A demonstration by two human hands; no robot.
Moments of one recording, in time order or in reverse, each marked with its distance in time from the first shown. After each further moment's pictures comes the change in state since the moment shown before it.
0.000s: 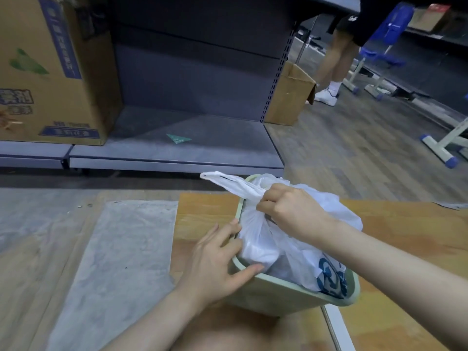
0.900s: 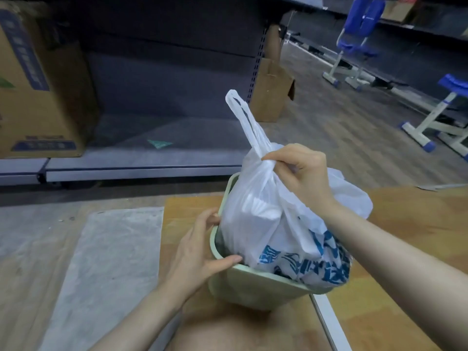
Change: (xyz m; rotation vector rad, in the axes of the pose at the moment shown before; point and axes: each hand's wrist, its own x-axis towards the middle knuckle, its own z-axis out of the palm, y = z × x) left_hand 0.010 0.003 -0.003 -0.406 -0.151 -0.328; right_hand -0.012 0.036 -0.025 0.483 0.761 0.319
